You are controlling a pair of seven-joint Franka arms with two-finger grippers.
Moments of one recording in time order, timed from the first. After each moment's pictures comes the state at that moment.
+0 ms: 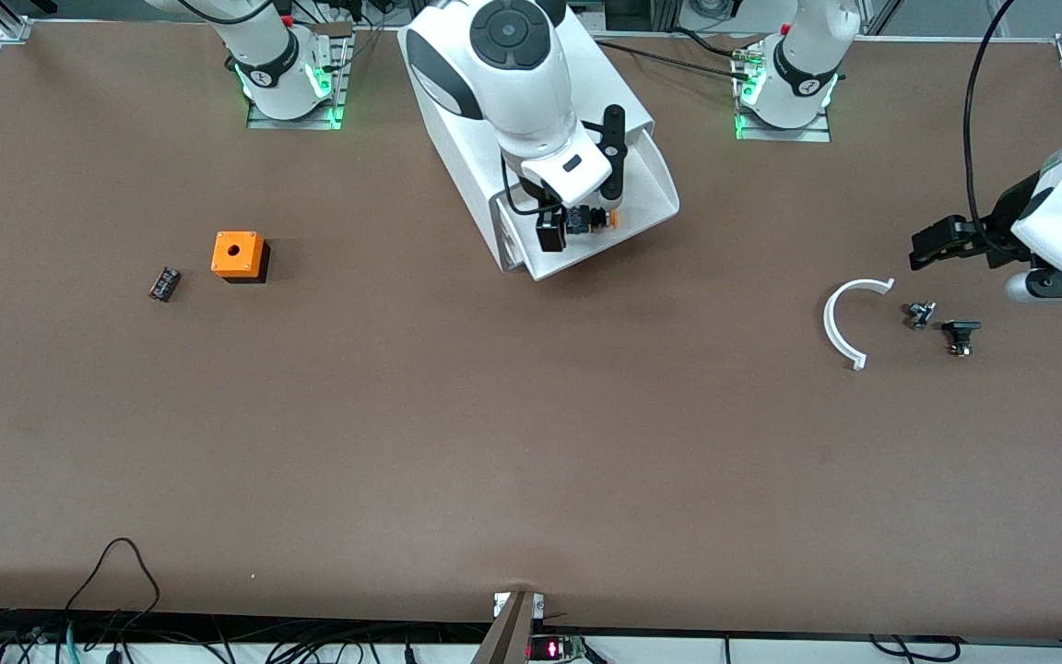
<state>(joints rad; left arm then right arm) -0.04 0.10 0.01 -1.58 -0.01 1.58 -0.09 0.79 0.53 0.11 -1.30 0.07 1.92 -0.66</state>
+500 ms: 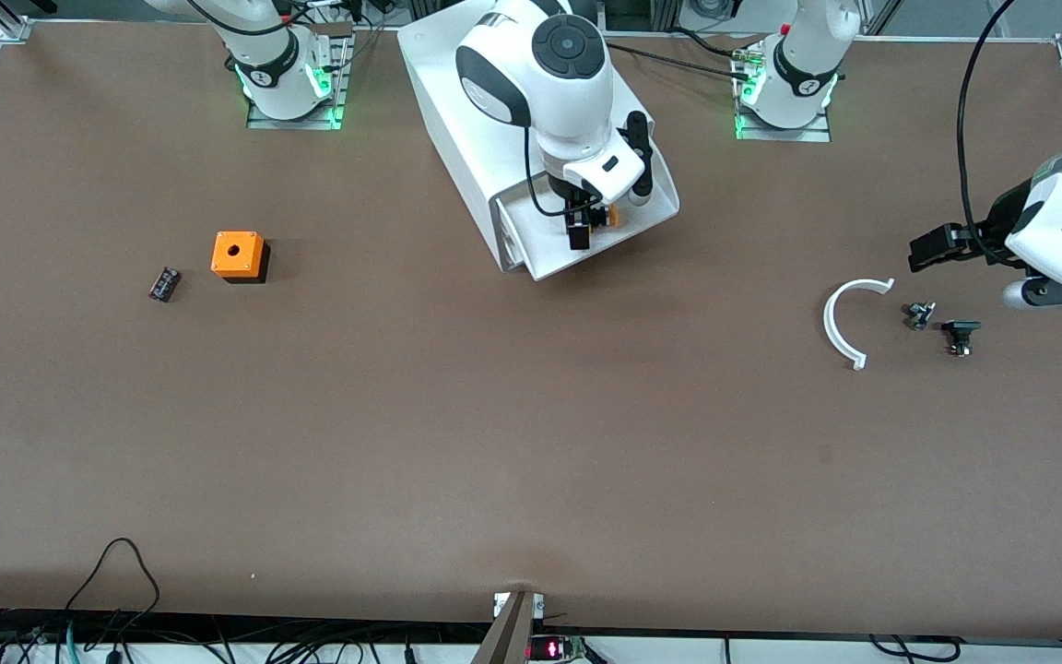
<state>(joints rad) -0.04 0.10 0.02 -1.59 0.00 1.57 -0.14 0.85 0.59 0.11 -1.30 -0.02 1.95 -0.66</state>
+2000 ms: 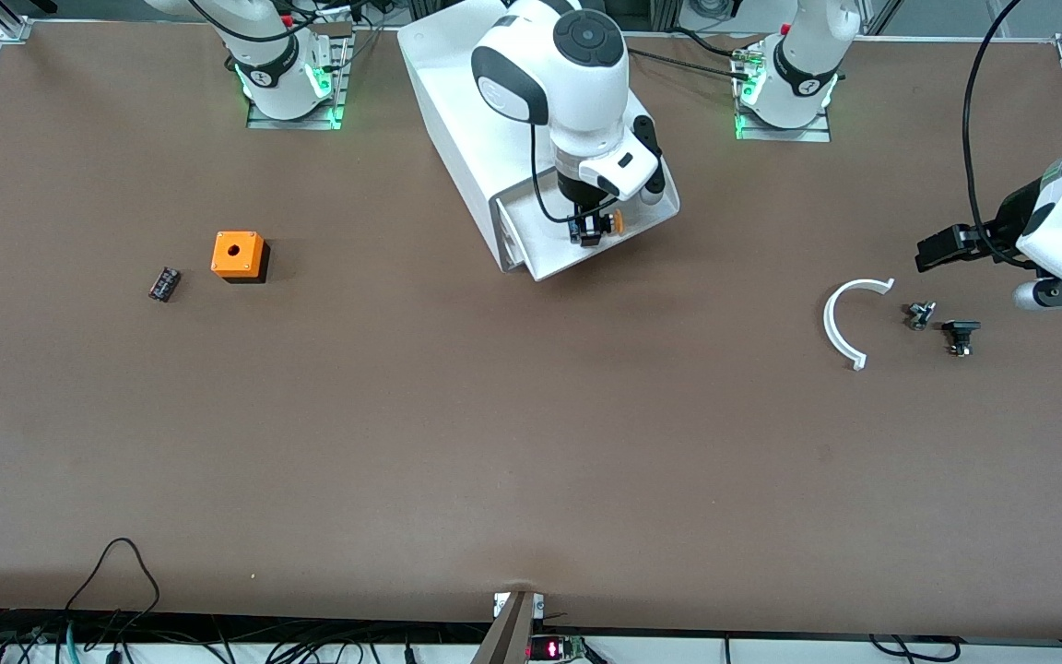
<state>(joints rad) -0.02 0.10 0.01 -1.59 0.00 1.57 -0.15 0.88 0.60 0.10 -1.27 -0.10 1.99 -0.67</state>
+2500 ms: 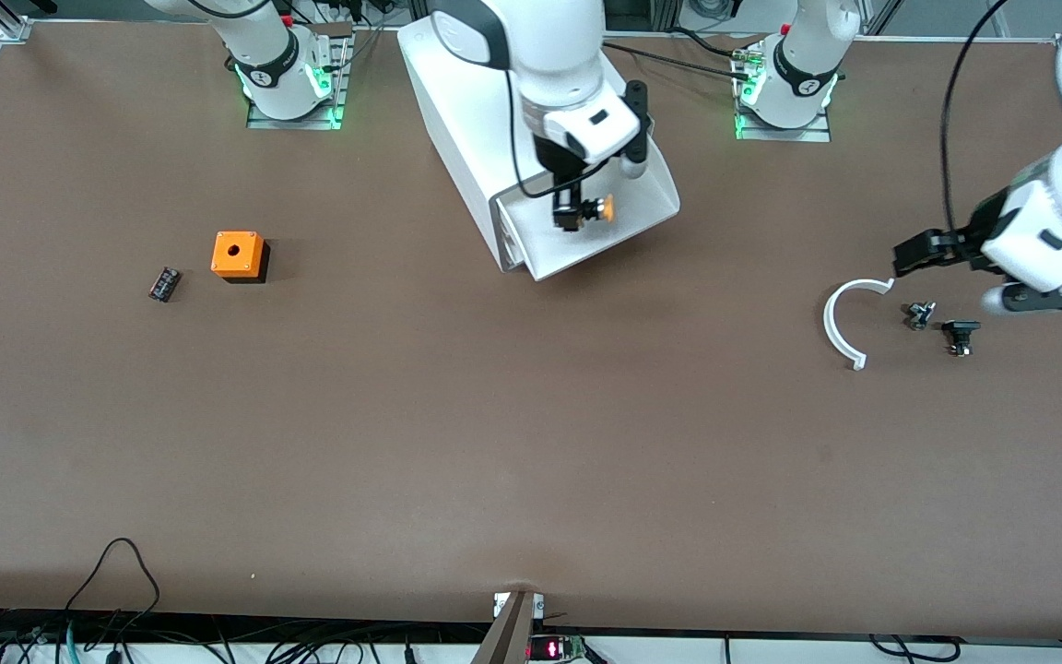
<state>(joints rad) -0.03 0.12 -0.06 -1.60 0.00 1.62 -0.20 0.85 0.47 0.04 -1.27 -0.10 1.92 -0.49</state>
